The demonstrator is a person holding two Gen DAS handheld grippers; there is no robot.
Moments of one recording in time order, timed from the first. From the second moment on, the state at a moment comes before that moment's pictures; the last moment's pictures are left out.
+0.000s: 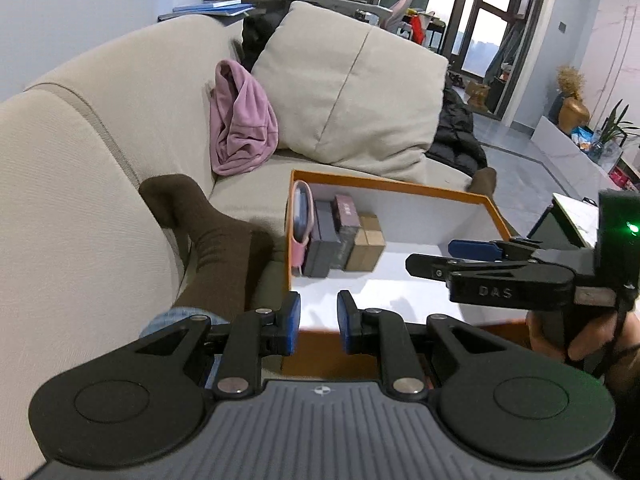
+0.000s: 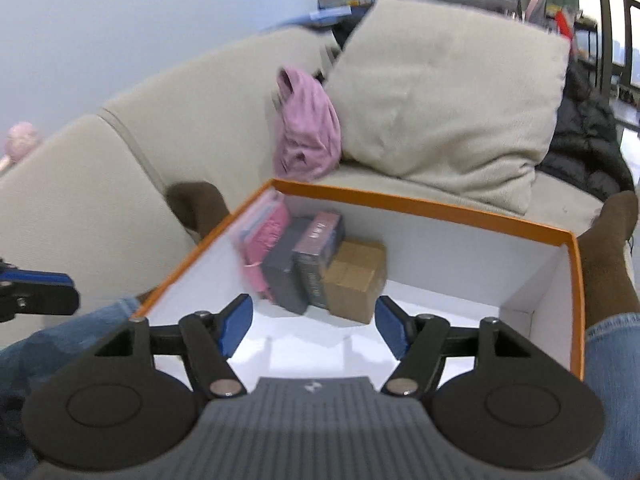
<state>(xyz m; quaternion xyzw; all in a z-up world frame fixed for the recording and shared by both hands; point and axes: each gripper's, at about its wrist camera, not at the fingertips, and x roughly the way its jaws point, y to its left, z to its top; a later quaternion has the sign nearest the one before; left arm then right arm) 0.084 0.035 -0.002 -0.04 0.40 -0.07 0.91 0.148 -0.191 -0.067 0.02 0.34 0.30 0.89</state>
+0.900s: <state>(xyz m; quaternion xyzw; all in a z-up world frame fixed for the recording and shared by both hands) -0.016 0.020 -0.046 -0.03 0.42 -0.10 0.90 0.016 -0.252 -0.101 0.04 0.34 0.22 0.91</state>
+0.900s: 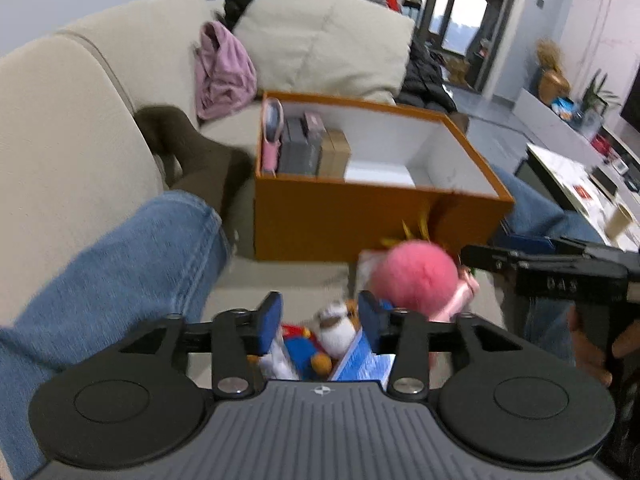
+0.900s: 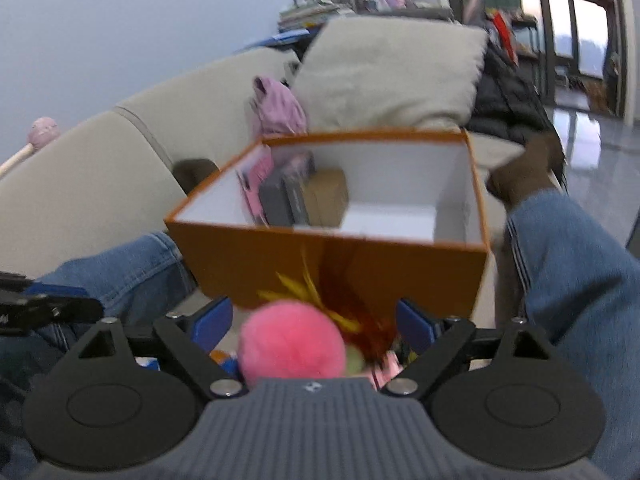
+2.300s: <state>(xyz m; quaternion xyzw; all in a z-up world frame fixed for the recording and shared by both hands) 0.033 -0.018 -0.113 0.07 0.48 -0.13 0.86 0.015 -0.243 -0.134 0.02 0.44 0.26 0.86</state>
